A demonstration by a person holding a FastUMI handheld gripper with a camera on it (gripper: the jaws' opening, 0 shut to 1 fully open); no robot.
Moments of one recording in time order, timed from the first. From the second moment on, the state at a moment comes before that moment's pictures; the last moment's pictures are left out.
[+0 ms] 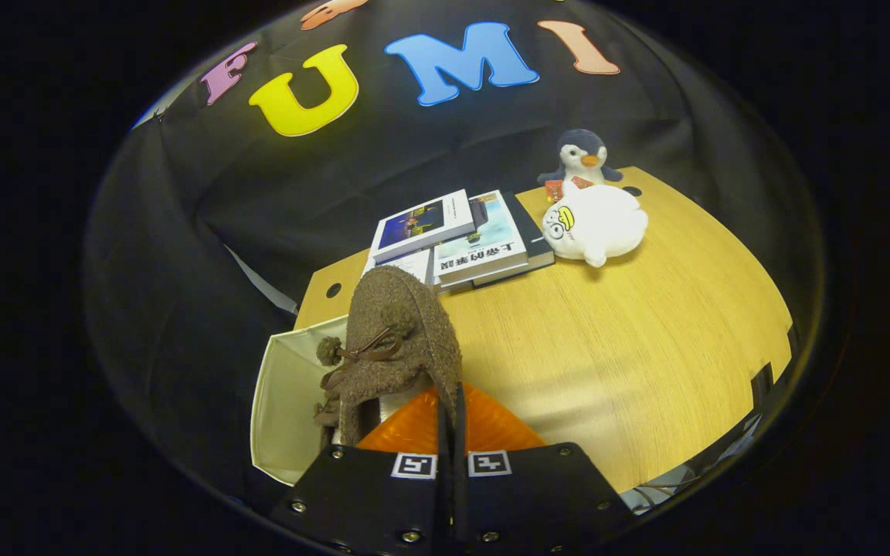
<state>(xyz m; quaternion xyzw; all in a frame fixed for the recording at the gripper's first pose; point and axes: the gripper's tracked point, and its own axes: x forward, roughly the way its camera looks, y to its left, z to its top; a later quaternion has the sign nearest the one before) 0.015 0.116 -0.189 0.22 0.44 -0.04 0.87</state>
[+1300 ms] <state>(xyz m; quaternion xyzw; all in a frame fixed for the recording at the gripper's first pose) 0.040 0.253 -0.199 0.23 0.42 0.01 0.88</state>
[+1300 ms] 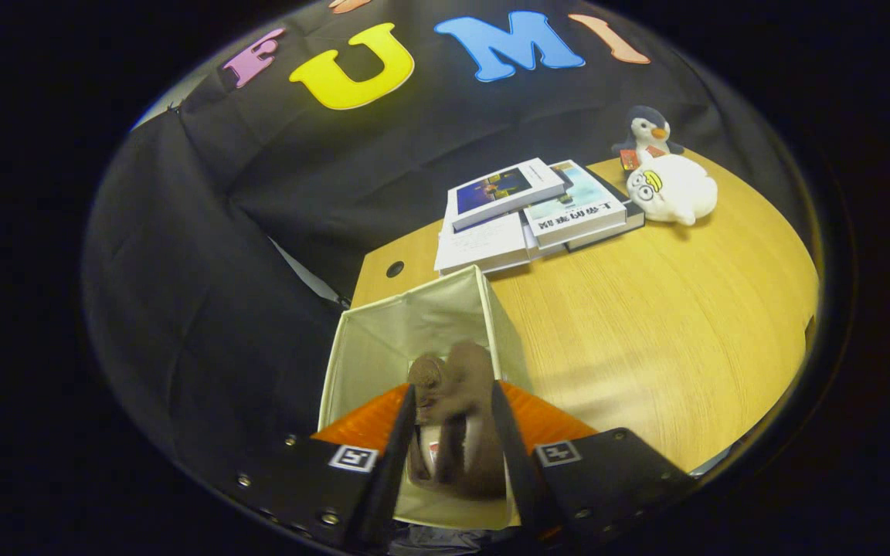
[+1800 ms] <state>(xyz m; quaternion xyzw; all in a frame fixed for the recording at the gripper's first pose) 0.042 0.184 -0.100 0.11 0.29 0.04 0.95</state>
